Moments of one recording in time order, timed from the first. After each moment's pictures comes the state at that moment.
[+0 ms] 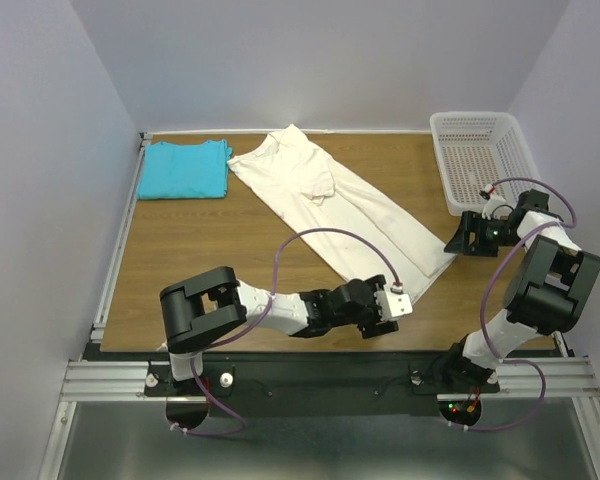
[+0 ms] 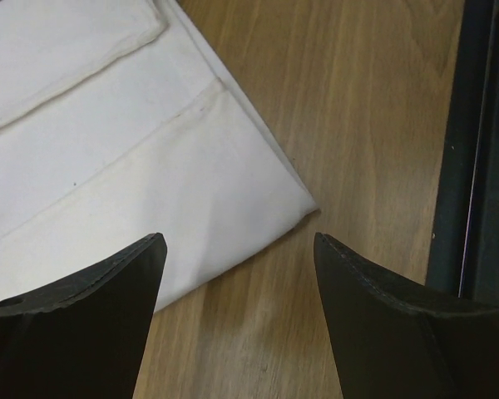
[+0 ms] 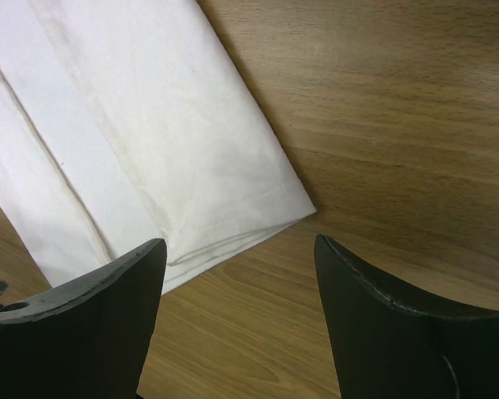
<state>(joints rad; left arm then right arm) -1.29 1.79 0.89 0.45 -0.05 0.21 -0.49 1.65 1.05 -0.70 -0.67 -0.38</state>
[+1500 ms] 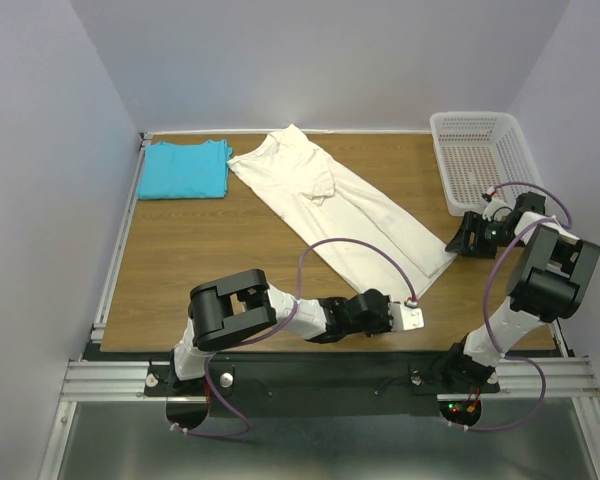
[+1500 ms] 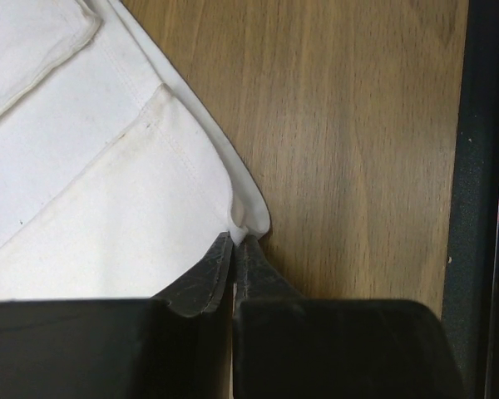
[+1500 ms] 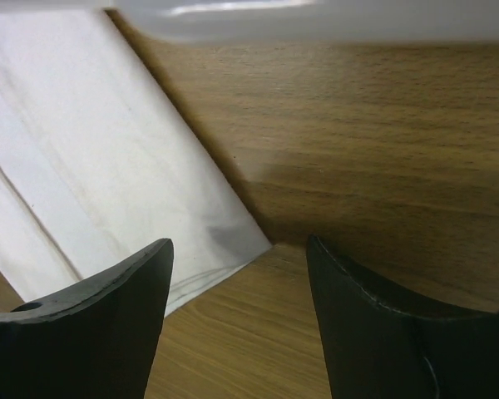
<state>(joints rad) -1.33 1.96 0.98 0.46 -0.06 0.31 -0.49 1.75 1.05 -0.58 -0.64 -0.29</state>
